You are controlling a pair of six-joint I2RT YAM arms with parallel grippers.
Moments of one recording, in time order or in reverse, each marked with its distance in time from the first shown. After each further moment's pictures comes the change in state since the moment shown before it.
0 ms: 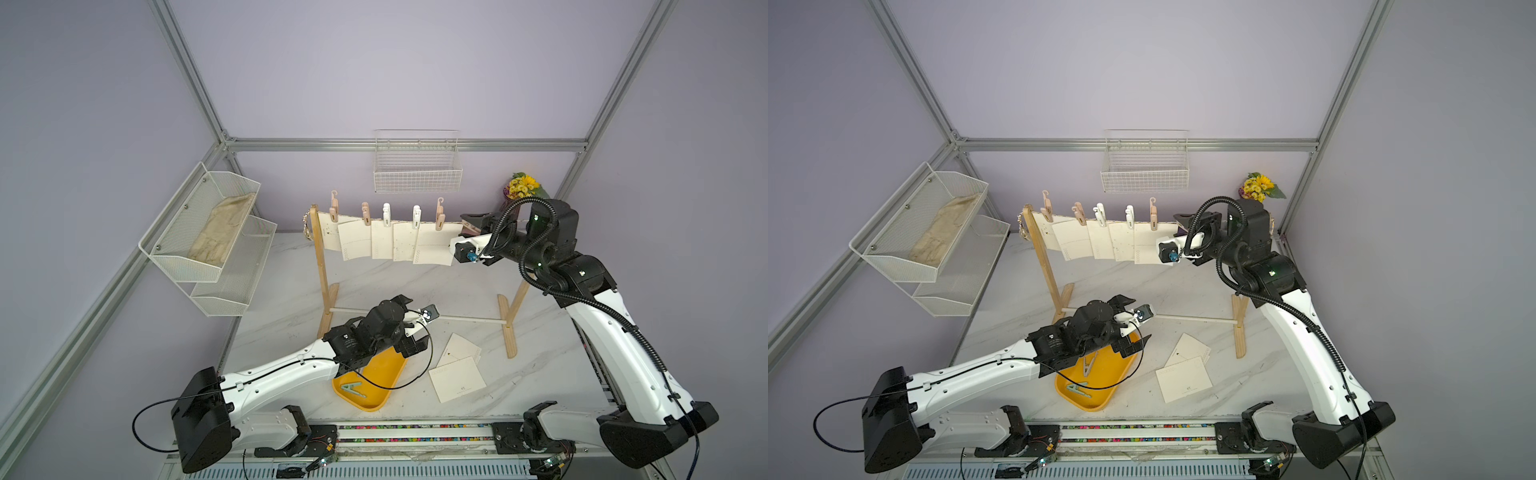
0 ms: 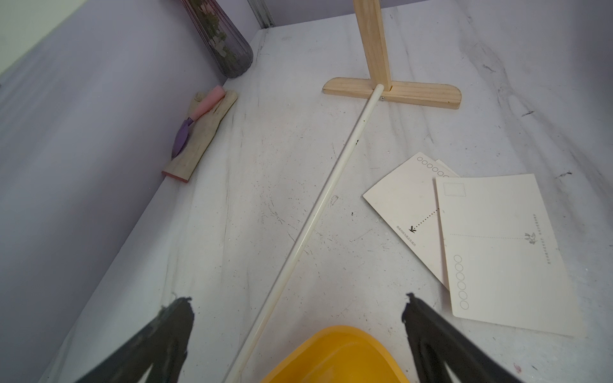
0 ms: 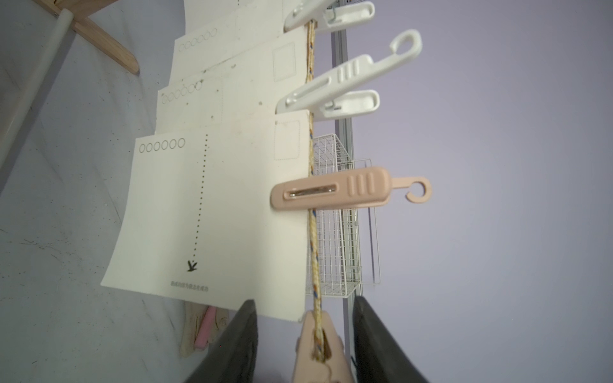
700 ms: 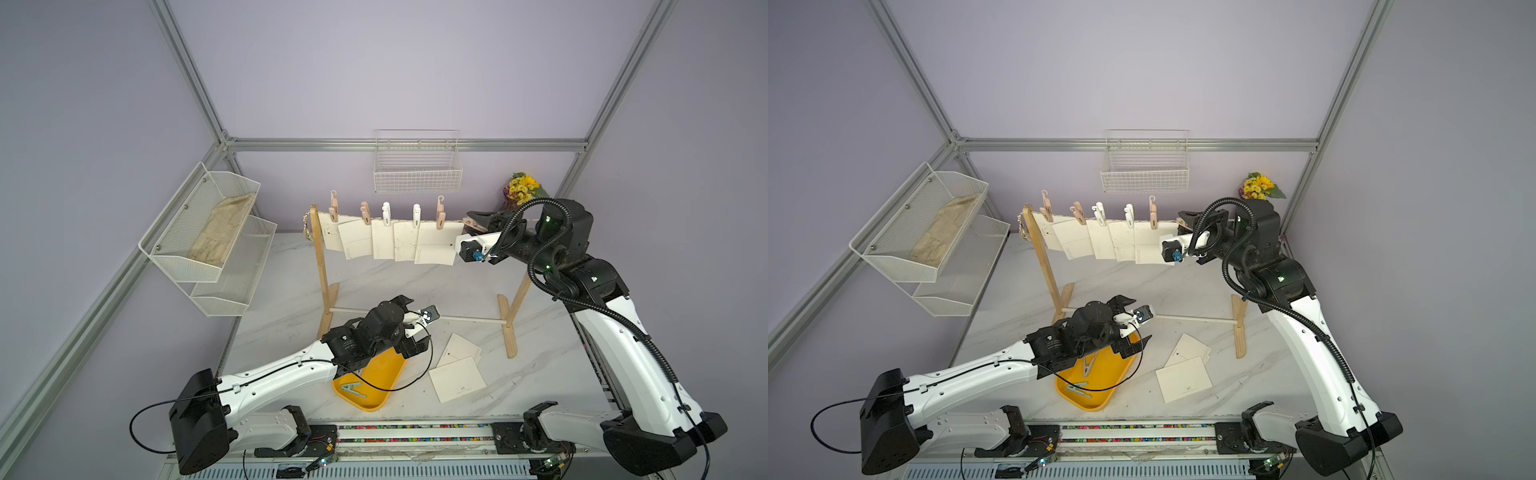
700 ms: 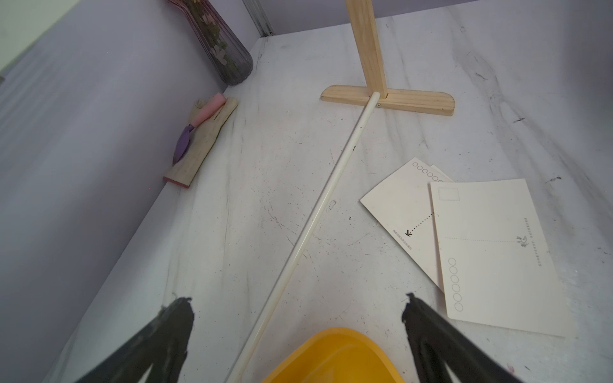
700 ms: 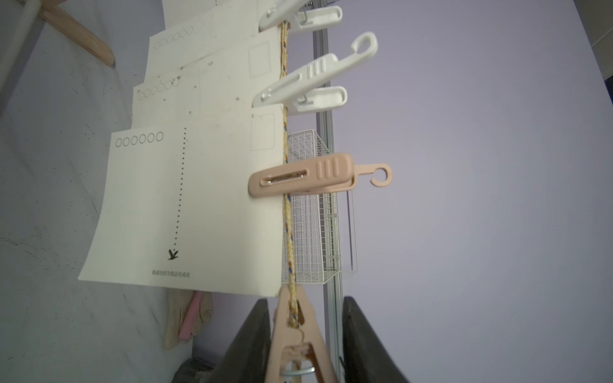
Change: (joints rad) left arm -0.010 -0.015 0.000 0.001 0.000 0.000; right arm 0.000 -0.034 0.020 0.000 0.033 -0.004
